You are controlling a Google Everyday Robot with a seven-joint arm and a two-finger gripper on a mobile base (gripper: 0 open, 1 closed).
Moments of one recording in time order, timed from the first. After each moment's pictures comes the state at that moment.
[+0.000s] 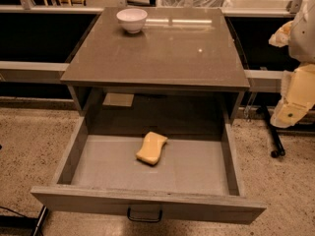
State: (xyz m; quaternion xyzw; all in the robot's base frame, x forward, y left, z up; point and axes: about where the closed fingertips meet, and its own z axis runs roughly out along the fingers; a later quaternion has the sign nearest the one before) arm 0.438 -0.216 0.978 -0.60 0.78 -0.04 0.16
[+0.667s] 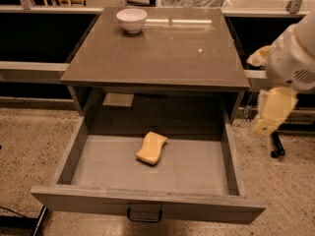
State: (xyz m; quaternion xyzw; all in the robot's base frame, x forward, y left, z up) arm 0.453 -0.196 0.927 -0.62 0.76 0.01 0.19
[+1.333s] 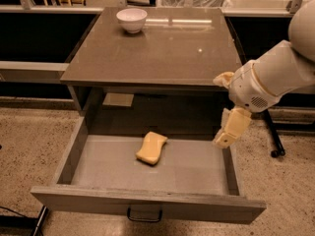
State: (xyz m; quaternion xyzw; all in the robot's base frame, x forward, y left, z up) arm 0.482 -0.142 0.853 -0.62 0.73 0.10 0.25
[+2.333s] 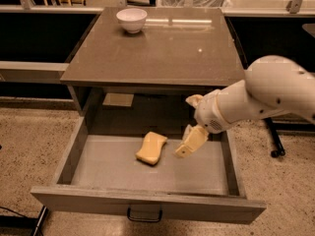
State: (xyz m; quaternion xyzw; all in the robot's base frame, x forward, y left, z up) arm 0.502 -0.070 0.779 -0.56 0.74 0.19 0.31
